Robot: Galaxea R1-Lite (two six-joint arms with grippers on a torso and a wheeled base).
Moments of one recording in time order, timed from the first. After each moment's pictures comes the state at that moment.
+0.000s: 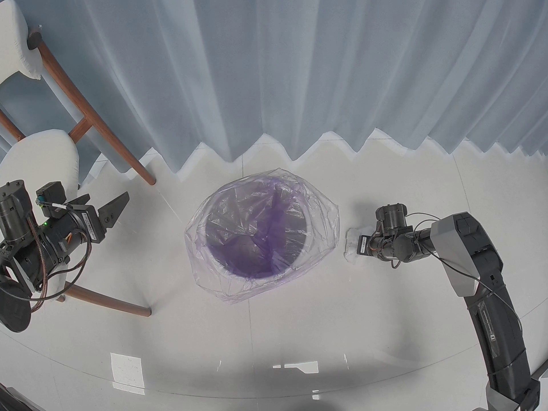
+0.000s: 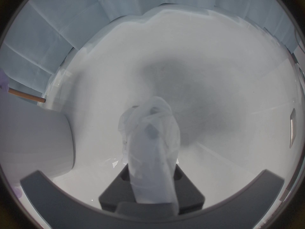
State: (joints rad) left arm -0.03 1.51 -0.46 -0.99 -0.15 -0.09; right arm 0.20 2.85 -2.00 -0.11 0.03 0.29
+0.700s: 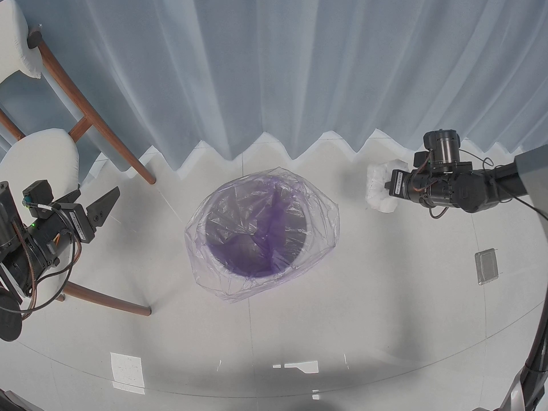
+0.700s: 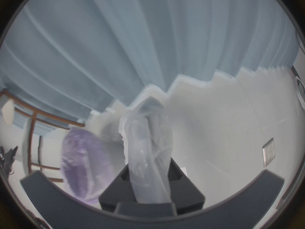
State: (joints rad) left arm -0.02 1.43 -0.43 -0.99 -0.15 -0.10; right arm 0.22 2.13 -1.47 -0.16 0.07 0.28
